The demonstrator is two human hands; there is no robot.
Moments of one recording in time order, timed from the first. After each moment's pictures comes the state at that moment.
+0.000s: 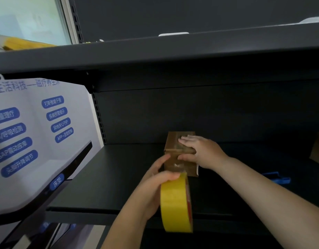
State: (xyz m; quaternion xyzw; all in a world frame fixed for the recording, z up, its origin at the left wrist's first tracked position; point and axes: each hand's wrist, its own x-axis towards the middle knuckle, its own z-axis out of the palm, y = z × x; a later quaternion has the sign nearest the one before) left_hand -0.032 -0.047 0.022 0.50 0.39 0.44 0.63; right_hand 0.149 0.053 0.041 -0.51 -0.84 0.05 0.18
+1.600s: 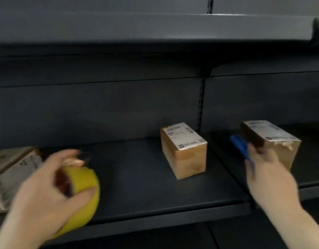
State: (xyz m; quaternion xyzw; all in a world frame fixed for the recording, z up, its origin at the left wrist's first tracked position) left_hand 0.217 -0.077 0.033 0.71 0.57 0.42 0.07; right_hand 0.621 -0.101 0.001 -0.77 -0.53 -0.23 0.27
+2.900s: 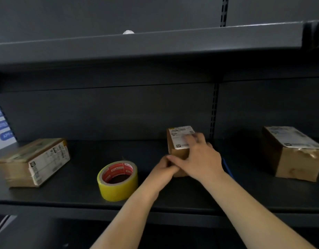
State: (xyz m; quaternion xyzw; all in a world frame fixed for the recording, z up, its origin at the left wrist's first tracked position) left_hand 0.419 -0.017 0.004 0.57 0.57 0.34 0.47; right_hand 0.542 -0.011 0.028 -0.66 -0.70 -0.06 0.26
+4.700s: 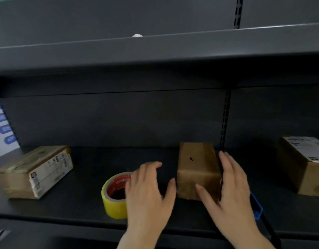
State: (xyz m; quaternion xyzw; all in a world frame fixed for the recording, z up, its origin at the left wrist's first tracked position) left_hand 0.382 -0.072 0.012 0.73 0.59 0.33 -0.09; right_hand 0.557 -0.066 -0.008 -0.58 -0.68 -0.01 0.44
